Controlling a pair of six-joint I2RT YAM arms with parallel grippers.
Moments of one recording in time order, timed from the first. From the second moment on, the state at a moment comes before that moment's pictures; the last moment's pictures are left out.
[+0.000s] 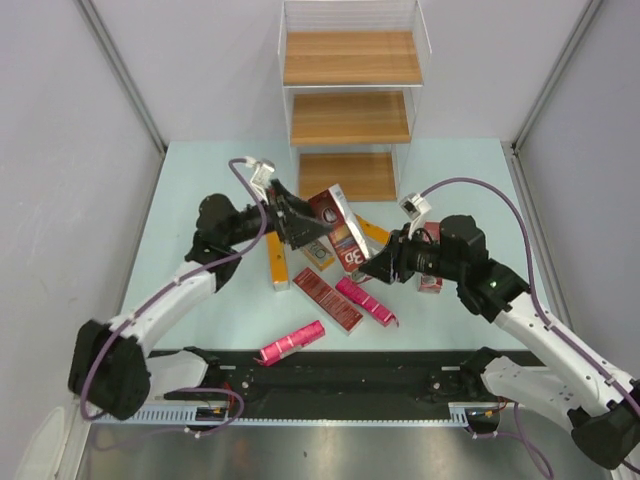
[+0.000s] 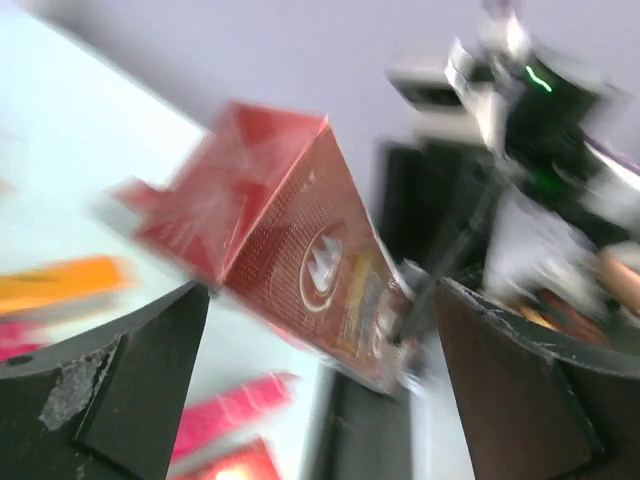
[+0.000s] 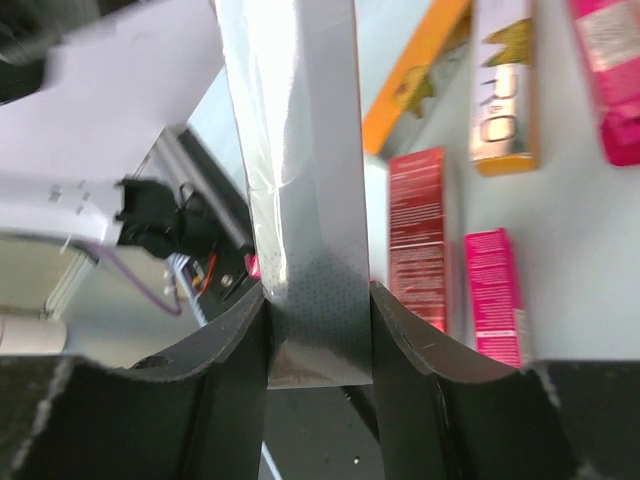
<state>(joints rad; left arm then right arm) -0.43 1.21 0.75 0.66 0.88 -0.76 0.64 0.89 0.85 -0.28 -0.46 0.48</state>
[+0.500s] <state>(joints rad) -0.44 0.93 0.82 -0.09 -0.08 -0.37 0.52 1.08 1.01 -0.28 -0.47 0.51</state>
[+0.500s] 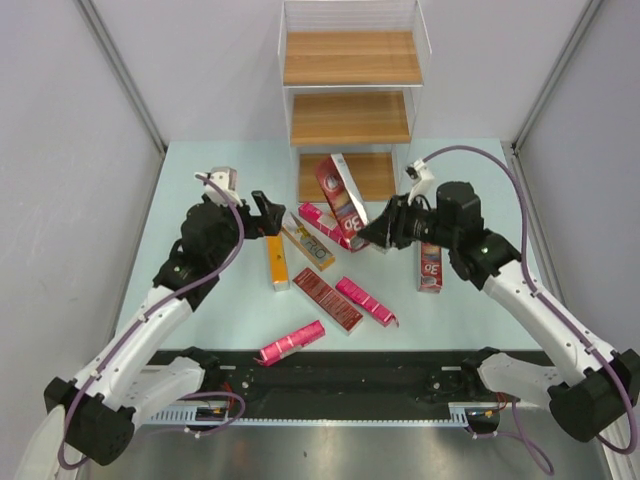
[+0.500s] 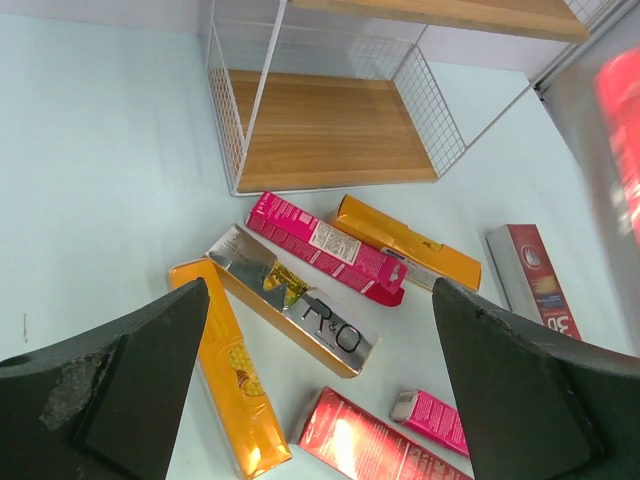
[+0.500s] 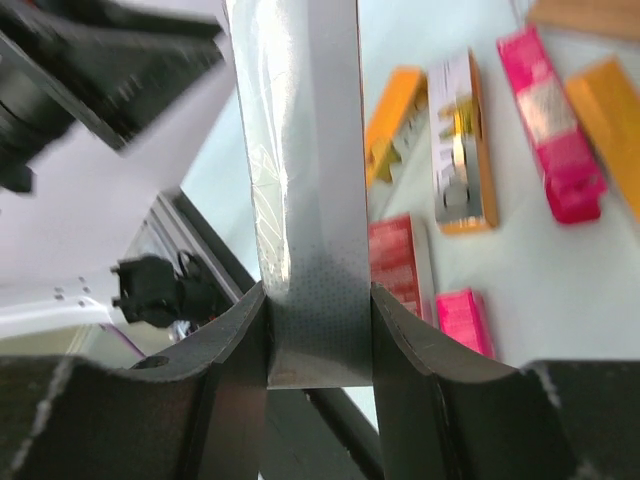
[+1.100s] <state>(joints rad) -0.44 0.89 0.82 -0.09 0.01 -0.34 0.49 1.71 2.00 -0.32 -0.34 0.57</state>
